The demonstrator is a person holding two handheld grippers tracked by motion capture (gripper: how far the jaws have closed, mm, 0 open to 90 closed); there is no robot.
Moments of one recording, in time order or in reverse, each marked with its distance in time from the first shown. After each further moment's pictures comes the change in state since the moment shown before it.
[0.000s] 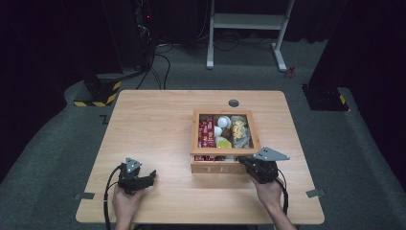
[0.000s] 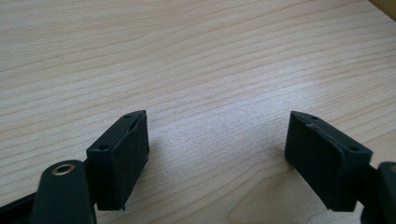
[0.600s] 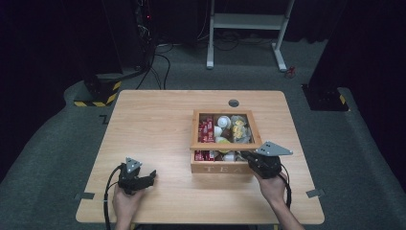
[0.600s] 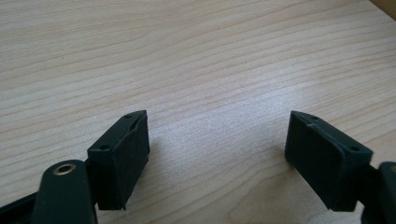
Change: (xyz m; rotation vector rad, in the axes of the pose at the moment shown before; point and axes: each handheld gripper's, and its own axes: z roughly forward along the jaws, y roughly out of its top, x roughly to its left) left arm 0.000 0.000 0.000 0.000 0.004 0.002; right arm -0.006 0.018 -0.008 -0.005 -0.026 -0.036
